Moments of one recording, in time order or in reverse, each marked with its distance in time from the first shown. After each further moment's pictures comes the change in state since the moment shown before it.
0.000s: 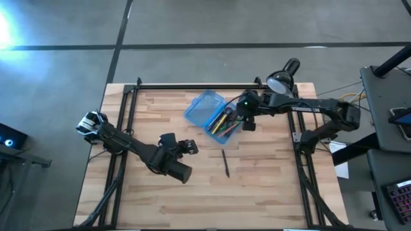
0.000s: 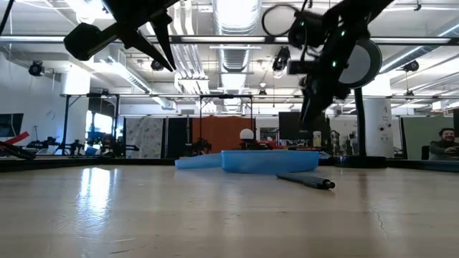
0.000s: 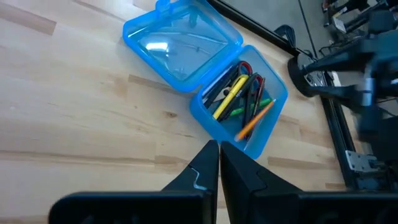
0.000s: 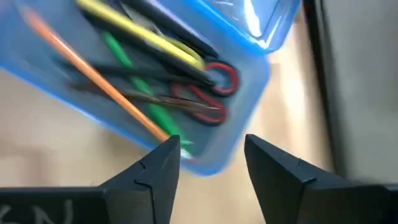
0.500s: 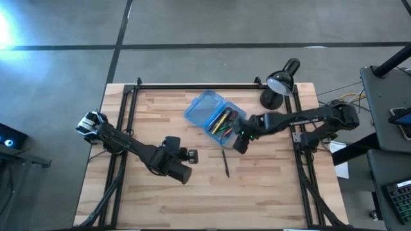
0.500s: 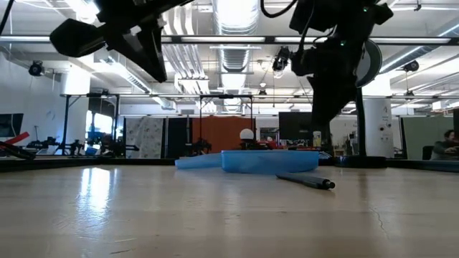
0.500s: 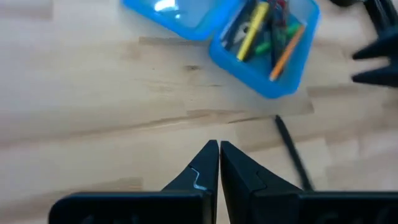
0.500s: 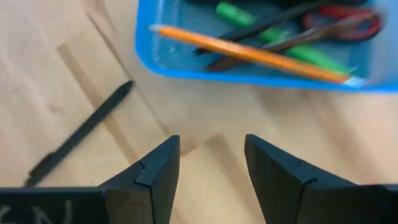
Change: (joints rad) left arm -0.009 -0.001 0.000 0.010 0.215 0.272; right arm 0.343 0.038 -0.001 -0.103 -0.032 0.913
